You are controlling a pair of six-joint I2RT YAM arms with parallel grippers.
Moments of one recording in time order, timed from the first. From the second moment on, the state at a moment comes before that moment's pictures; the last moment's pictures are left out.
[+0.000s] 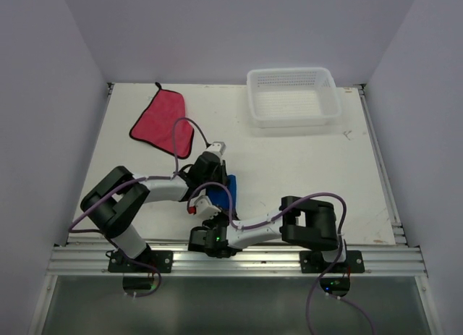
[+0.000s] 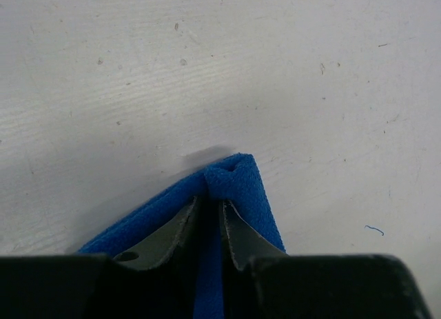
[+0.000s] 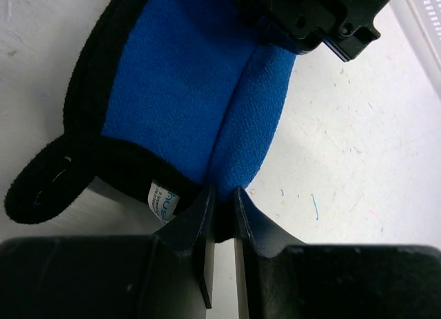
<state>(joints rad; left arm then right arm) -0.72 1.65 0.69 0.23 -0.06 -0.56 1.50 1.98 1.14 -0.52 1.06 0.59</state>
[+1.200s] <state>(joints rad) -0.69 1.50 0.69 -0.07 -0.25 -0.48 1.49 2.10 1.30 -0.58 0.98 0.32</state>
